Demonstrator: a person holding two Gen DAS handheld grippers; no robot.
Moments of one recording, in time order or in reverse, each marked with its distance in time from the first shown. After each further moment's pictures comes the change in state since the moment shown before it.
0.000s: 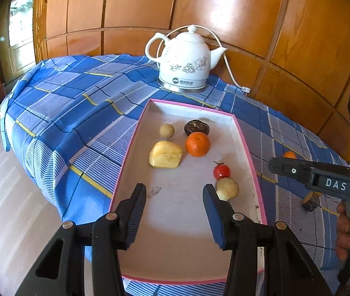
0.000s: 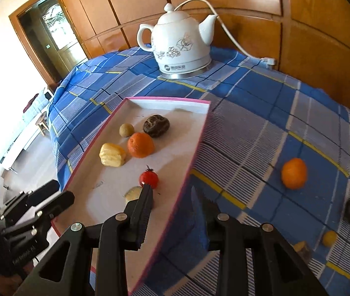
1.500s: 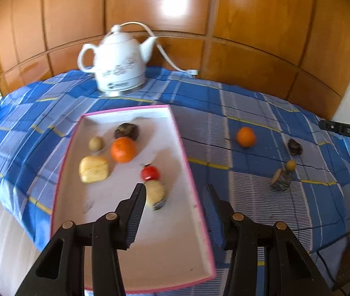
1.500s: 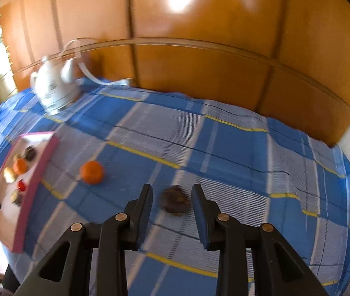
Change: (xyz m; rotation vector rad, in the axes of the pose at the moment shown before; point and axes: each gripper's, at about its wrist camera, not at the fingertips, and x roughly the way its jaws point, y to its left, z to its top) left arm 0.012 -0.097 0.004 0.257 0.051 -0.111; right arm -0.123 -0.209 -0.041 0.196 -0.120 -0.425
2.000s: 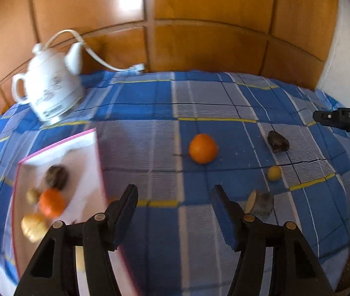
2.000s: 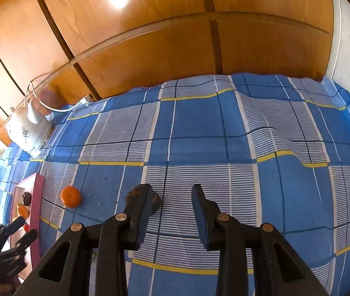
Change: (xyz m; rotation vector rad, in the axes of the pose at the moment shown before) left arm 0.079 -0.086 0.056 0.209 0.087 -0.086; right arm 0.020 -0.071 -0.012 0.333 0.052 0.050
